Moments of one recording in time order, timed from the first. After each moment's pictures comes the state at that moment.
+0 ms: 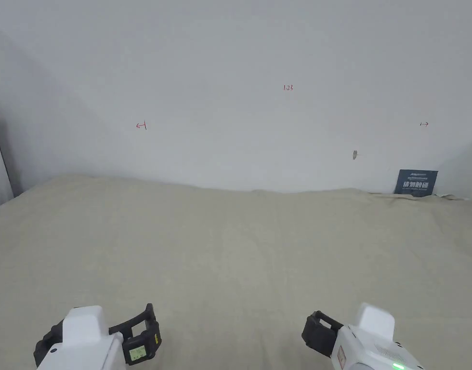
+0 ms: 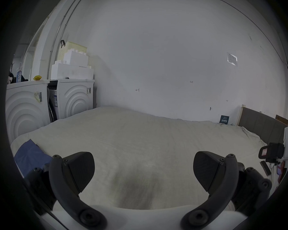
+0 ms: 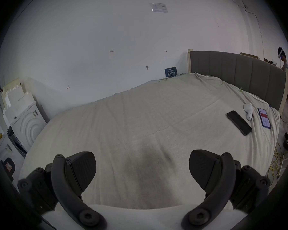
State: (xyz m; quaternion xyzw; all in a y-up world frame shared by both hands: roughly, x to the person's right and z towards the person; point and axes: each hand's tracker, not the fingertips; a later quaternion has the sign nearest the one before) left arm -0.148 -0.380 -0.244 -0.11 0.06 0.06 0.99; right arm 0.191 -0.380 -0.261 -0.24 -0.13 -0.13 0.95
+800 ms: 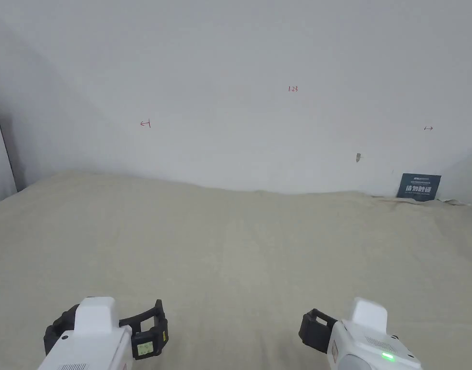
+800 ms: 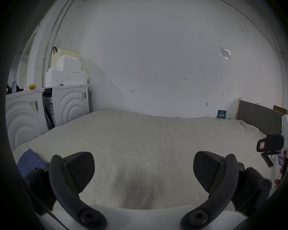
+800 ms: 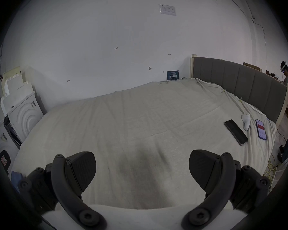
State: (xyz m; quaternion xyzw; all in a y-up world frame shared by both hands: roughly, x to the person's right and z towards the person) left arm -0.141 -0.377 -0.246 -0.11 0.04 0.03 0.99; right arm 0.184 -0.367 -0.268 -0.26 -0.13 -0.08 0.95
